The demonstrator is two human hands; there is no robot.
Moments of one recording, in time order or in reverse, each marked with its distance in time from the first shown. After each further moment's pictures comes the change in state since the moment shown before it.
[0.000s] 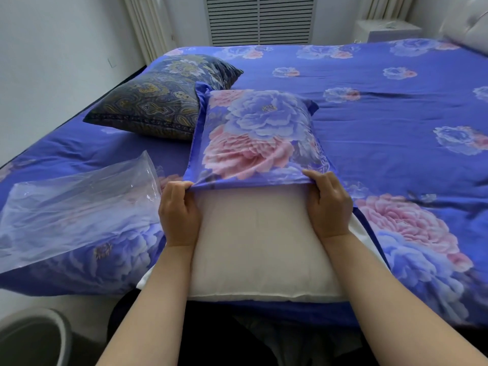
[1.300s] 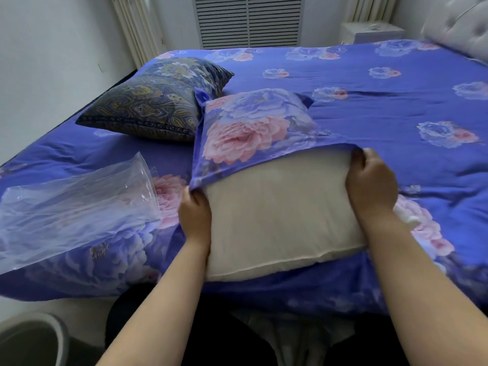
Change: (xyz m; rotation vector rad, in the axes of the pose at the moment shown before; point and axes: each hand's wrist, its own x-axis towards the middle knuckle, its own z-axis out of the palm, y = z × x) left_hand -0.011 0.040 0.017 -0.076 -0.269 -0.639; right_hand 0.055 0.010 -0.079 -0.211 -0.268 0.609
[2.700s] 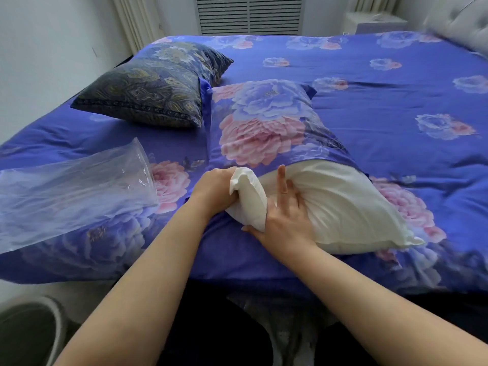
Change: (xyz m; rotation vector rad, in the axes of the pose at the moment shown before) left_hand -0.004 0.055 -0.007 0.811 -0.637 0.633; right_hand -0.133 -0.025 0.065 -0.399 -0.366 -0.669
